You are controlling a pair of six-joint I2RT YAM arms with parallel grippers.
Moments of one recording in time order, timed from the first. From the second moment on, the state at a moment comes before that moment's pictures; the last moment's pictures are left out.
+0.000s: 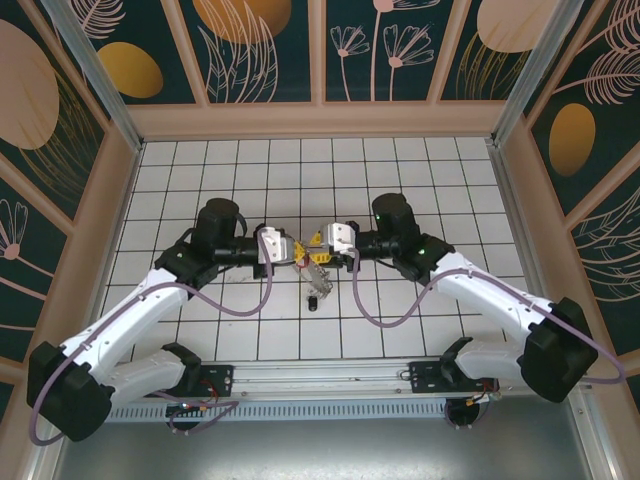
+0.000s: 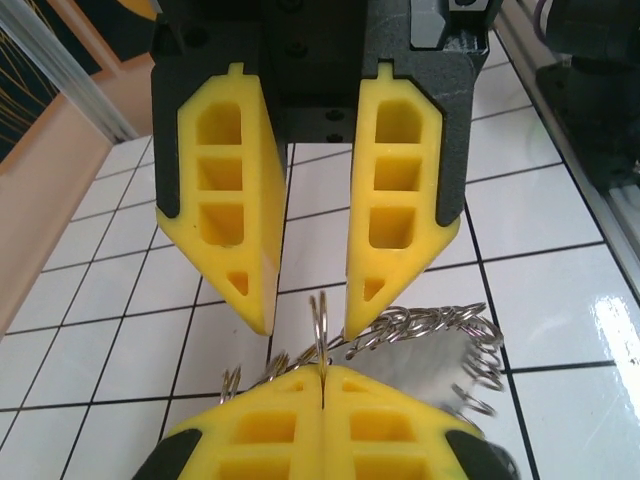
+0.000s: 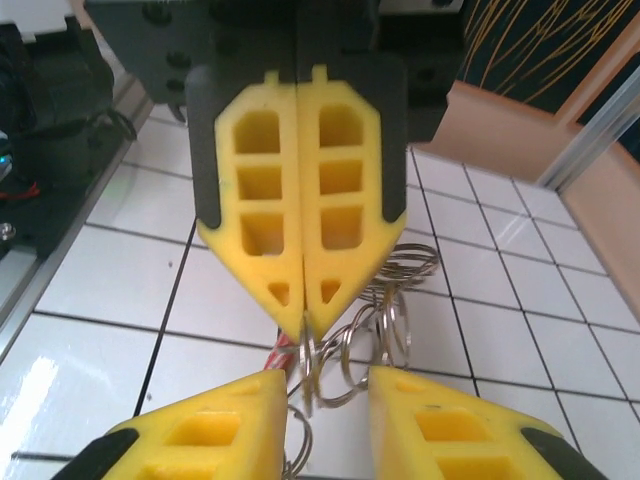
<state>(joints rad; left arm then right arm) -0.56 1.09 0.83 -0.29 0.74 0.75 0.72 1.23 0.86 -0.07 -0.72 -0.68</state>
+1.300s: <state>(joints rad) -0.56 1.24 0.92 -0.43 0.77 0.79 0.77 1.31 0.97 -0.30 -0.58 -0.89</state>
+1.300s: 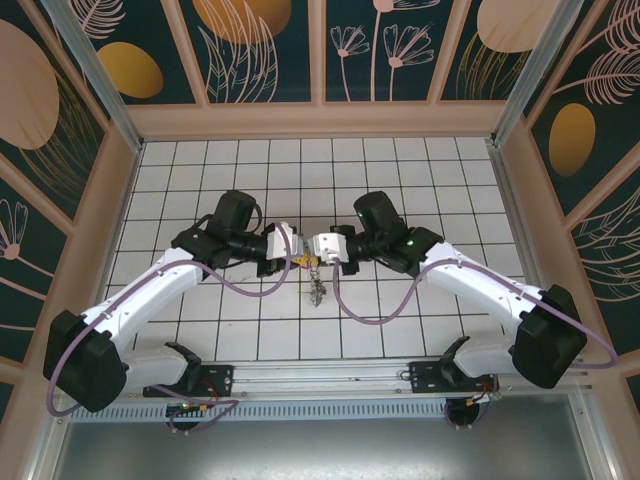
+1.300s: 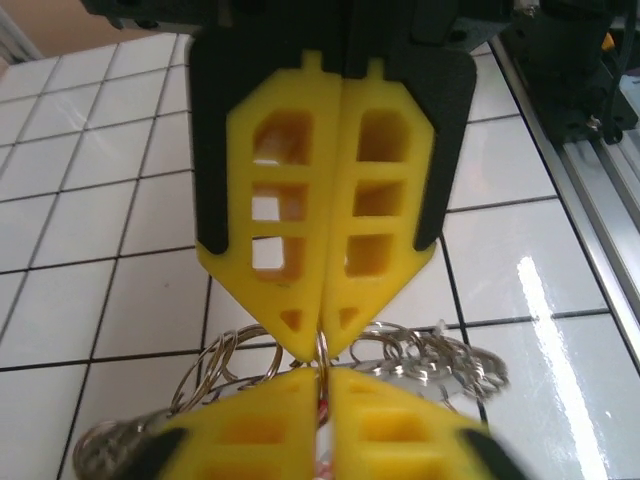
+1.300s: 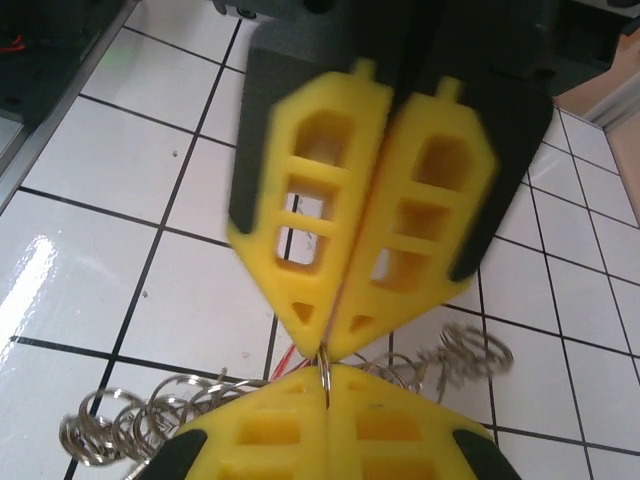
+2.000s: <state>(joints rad) -0.56 1.11 0.76 -0.03 0.79 0.56 0.66 1.20 0.66 0.31 -0.81 -0.36</state>
